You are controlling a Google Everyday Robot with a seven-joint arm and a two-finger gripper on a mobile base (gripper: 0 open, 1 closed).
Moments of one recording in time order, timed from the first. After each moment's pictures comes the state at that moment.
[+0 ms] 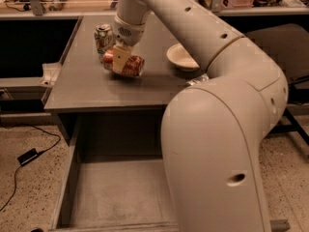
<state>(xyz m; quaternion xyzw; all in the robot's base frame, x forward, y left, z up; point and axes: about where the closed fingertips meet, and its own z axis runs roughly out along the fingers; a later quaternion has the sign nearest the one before) 0.699 0.080 0.867 -0.60 0.78 0.10 0.14</state>
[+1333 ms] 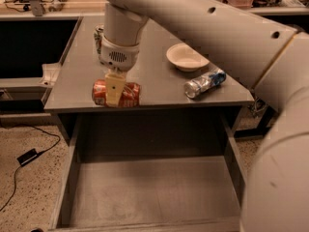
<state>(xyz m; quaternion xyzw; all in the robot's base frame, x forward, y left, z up) 0.558 0.084 0.872 -0.68 0.72 0.10 0.09</state>
